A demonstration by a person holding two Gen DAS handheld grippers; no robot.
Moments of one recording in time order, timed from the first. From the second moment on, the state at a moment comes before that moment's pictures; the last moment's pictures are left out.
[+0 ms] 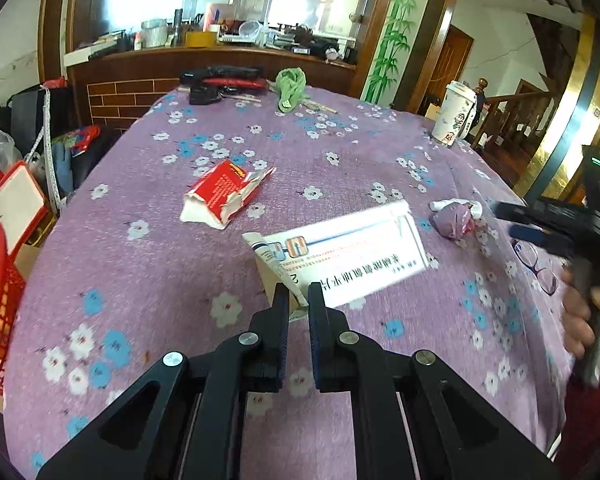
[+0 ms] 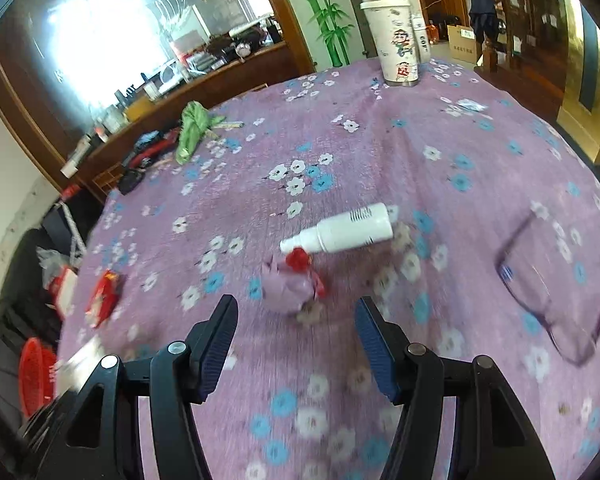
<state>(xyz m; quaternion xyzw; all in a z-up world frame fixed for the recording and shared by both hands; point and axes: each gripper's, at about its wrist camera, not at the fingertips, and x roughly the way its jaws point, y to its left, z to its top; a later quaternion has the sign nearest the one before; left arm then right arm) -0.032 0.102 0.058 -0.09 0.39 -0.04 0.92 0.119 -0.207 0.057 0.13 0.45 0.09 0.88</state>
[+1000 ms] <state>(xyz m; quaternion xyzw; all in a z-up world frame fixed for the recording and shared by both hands) -0.026 0.101 0.037 -0.05 0.41 -0.02 0.91 0.028 -0.137 0.071 0.08 0.42 0.20 0.88</state>
